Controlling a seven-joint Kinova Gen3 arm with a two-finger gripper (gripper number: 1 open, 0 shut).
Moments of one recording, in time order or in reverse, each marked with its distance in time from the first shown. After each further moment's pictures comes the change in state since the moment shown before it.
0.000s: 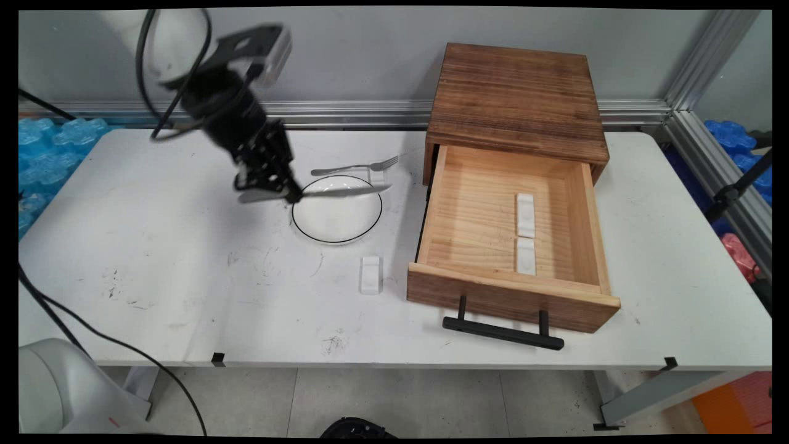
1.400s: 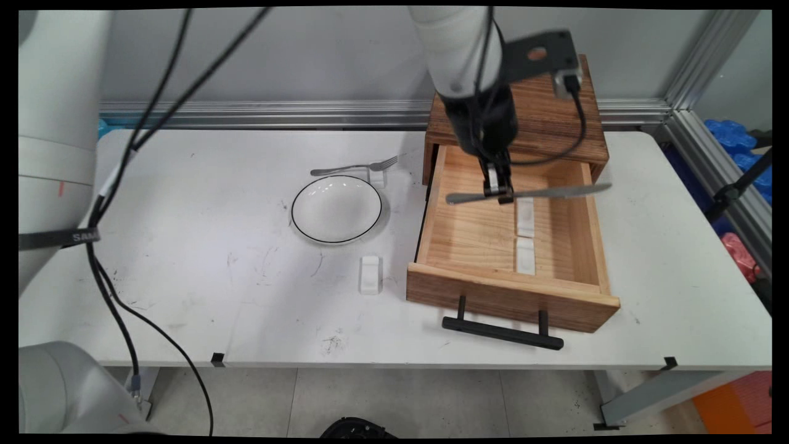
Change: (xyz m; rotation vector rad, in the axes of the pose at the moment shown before) arm 0.264 -0.028 0.118 0.059 0.062 0.051
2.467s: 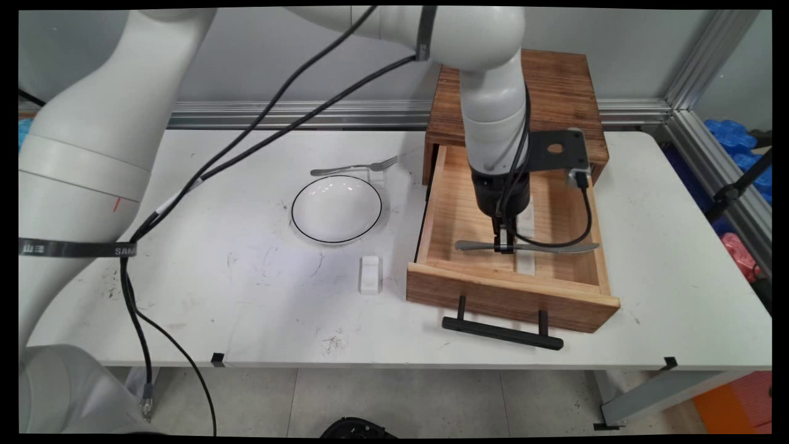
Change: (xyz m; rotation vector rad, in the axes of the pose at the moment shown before) arm 0.013 0.000 0.118 -0.053 -0.114 0.037
